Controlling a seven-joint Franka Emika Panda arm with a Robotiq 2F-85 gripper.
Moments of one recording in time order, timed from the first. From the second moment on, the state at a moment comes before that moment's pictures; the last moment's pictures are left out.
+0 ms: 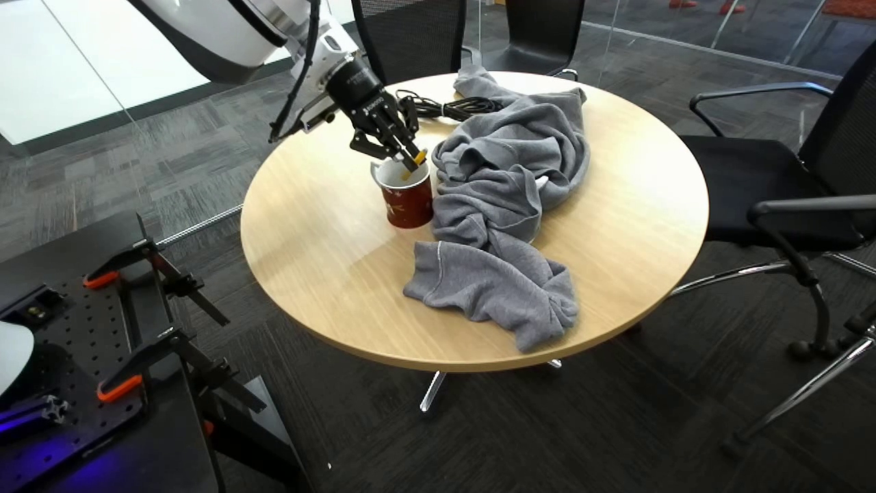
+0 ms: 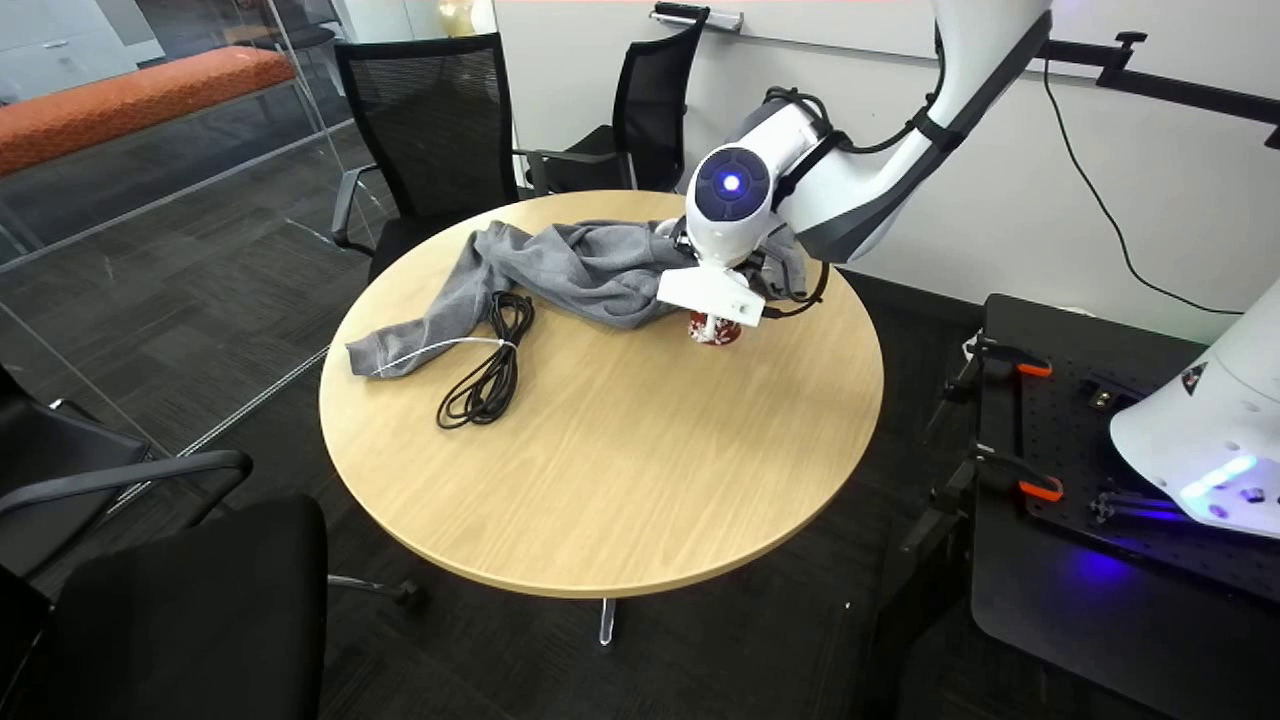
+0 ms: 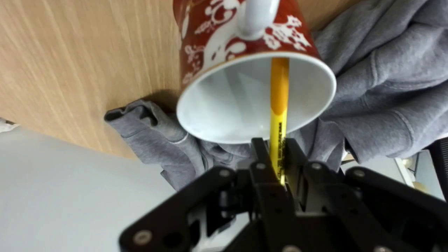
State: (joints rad) arm 0.06 0.55 0.00 -2.04 -1.23 2.36 2.52
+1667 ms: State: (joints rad) arm 0.13 0.23 0.14 -2.20 -1.45 2.52 2.28
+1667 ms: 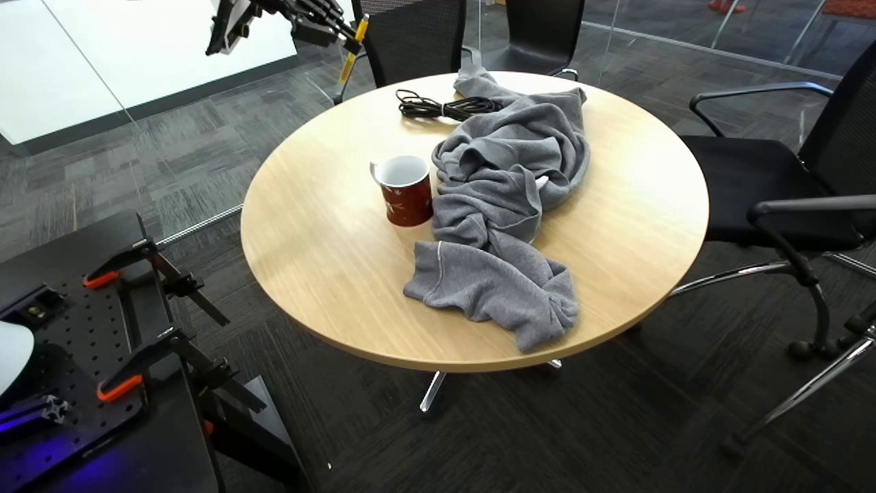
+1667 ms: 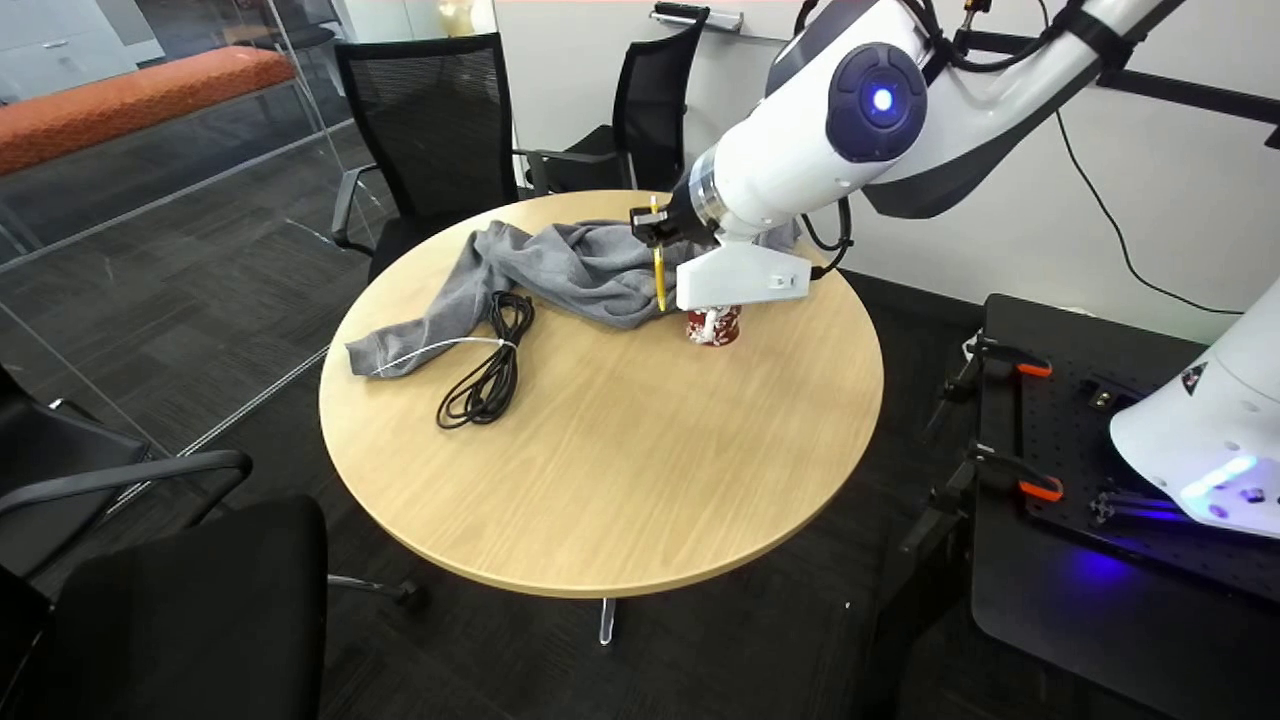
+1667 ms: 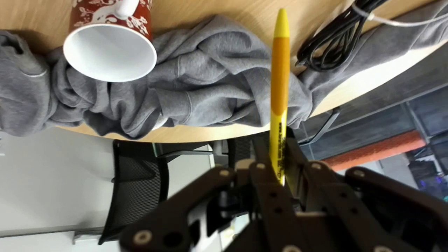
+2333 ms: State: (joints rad) arm 0.09 0.38 0.14 -2.18 -1.34 2.78 1.75
